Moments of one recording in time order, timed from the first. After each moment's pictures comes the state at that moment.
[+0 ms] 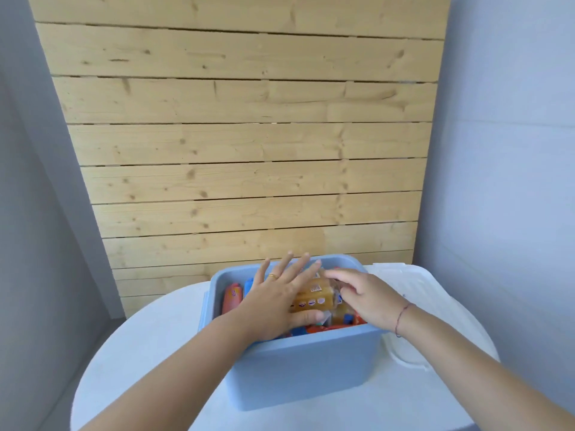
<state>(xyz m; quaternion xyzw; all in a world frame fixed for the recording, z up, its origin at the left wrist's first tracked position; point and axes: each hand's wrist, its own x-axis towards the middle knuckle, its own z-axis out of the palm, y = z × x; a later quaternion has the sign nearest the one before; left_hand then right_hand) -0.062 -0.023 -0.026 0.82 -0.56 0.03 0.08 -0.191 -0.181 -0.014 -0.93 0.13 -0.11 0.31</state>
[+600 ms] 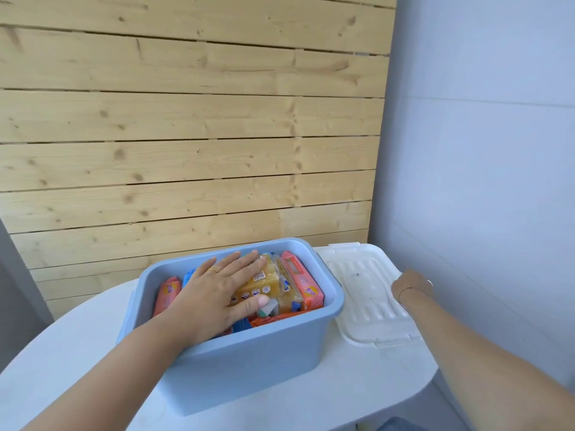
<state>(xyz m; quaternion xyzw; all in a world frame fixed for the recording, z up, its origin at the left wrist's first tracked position) -0.058 -0.025 -0.032 0.82 -0.56 0.01 0.10 -0.235 -0.372 -0.120 -0.76 0.63 -0.07 0.16</state>
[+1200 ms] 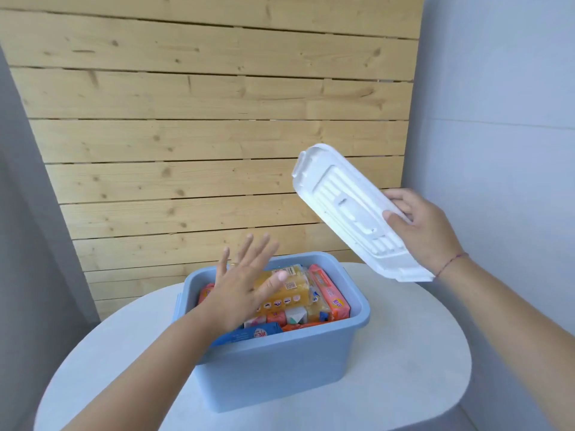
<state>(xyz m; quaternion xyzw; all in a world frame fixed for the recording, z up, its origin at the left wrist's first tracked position) -0.072 -0.013 -0.004 0.82 -0.49 0.03 0.29 -0.235 -0.260 0.057 -0.83 0.20 -0.41 0.31</state>
